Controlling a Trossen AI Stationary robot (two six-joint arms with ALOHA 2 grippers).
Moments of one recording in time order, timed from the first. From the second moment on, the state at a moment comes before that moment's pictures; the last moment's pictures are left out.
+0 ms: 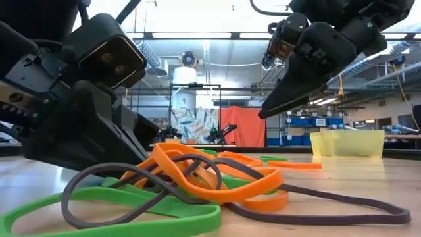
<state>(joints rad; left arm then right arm) -0.56 2.01 0.69 0.84 -0.19 -0.37 0.17 1.50 0.66 0.16 0.09 0.29</state>
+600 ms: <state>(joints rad) -0.53 1.61 0.68 0.35 -0.43 -0.37 0.19 1.51 0.66 0.30 0.08 0.32</state>
